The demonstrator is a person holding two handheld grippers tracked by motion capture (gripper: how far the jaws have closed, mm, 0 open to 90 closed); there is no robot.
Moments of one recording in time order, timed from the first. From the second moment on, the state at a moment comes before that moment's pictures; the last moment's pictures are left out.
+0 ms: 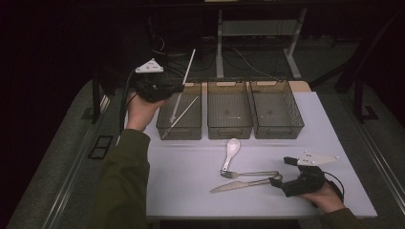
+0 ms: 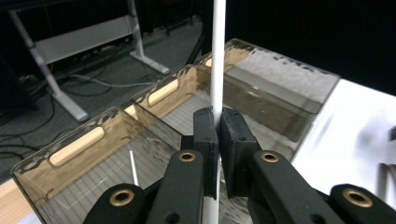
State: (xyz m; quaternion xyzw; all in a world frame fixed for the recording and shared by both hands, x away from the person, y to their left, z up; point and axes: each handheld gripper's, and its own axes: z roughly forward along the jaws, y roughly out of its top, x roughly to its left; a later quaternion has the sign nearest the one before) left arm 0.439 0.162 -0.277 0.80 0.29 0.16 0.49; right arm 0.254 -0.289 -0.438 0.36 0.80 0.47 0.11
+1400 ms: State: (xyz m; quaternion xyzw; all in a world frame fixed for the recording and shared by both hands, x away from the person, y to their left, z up) left arm 0.487 0.162 -0.380 0.83 0.42 0.13 0.34; right arm 0.254 -0.289 -0.438 0.36 0.80 0.47 0.11
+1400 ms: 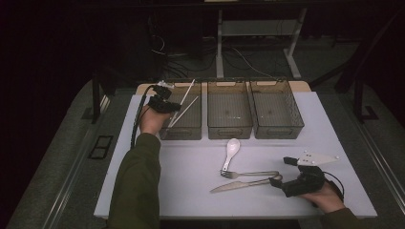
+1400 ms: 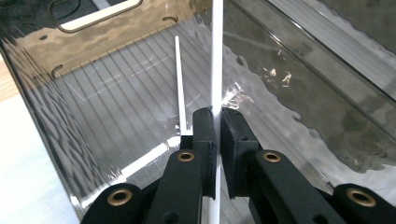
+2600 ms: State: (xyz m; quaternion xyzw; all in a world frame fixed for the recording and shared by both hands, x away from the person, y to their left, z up) left arm 0.430 0.153 -0.344 0.83 0.34 0.10 0.44; right arm 0.254 -0.288 -0.437 0.35 0.80 0.47 0.11
